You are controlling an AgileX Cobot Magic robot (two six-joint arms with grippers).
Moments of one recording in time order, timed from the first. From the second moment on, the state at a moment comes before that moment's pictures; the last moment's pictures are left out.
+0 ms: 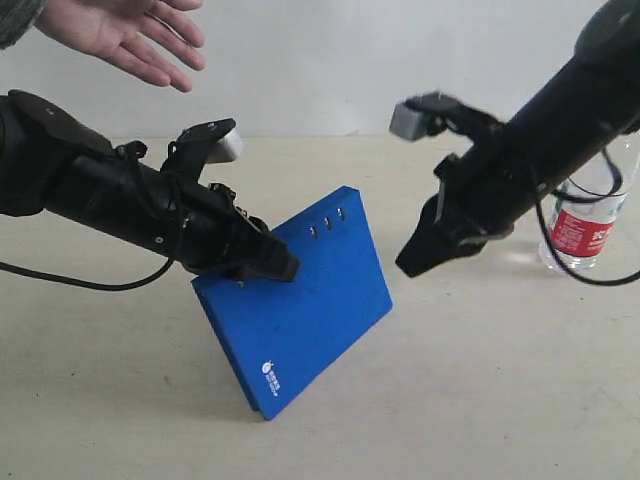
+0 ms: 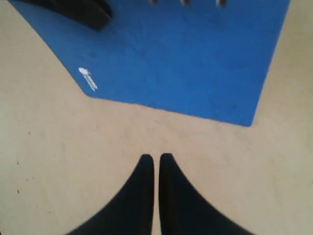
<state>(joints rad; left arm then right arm) -0.56 1.78 -0.98 -1.14 0.59 1.09 0.14 1.69 -1.17 0.70 1.02 -1.03</state>
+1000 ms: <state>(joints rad) -0.68 1.49 -0.97 0.11 0.36 0.44 0.14 0.33 -0.46 0.36 0.51 -0.42</state>
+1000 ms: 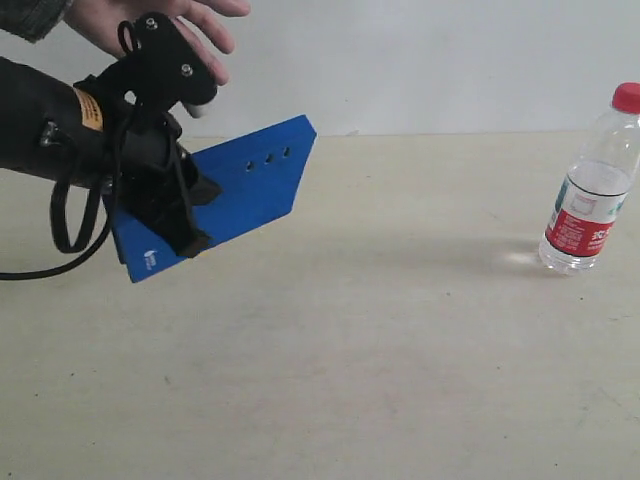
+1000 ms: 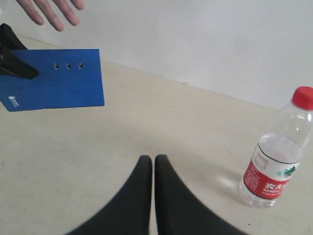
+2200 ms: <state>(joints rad) -0.58 1.06 -0.78 -0.12 0.38 0.10 0.14 0.25 -0.44 0.13 0.57 -0.37</state>
